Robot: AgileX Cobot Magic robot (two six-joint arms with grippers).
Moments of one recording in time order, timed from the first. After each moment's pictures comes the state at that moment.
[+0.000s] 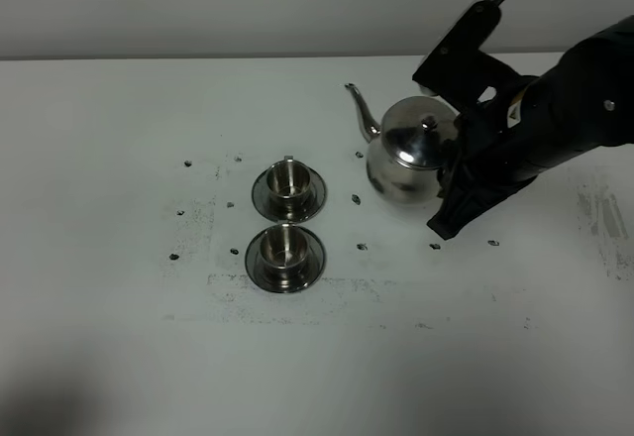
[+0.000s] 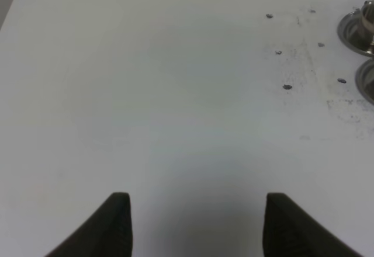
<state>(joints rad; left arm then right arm) 0.04 0.00 -0.51 -0.01 1.04 0.09 0.53 1.56 -1.19 -0.05 0.80 -0.39</state>
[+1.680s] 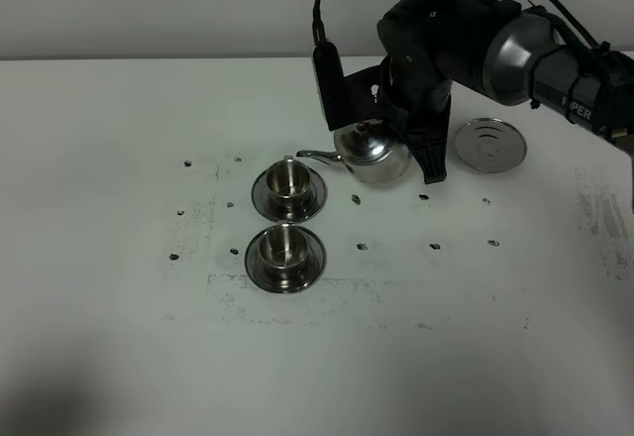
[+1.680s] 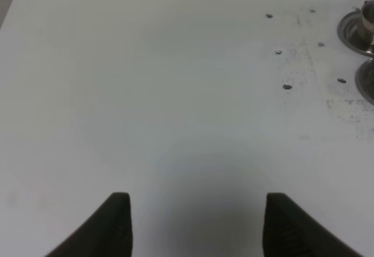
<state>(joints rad) 0.04 0.00 -0.51 -0.01 1.04 0.09 0.56 2.14 -1.77 -0.35 0.99 -1.04</state>
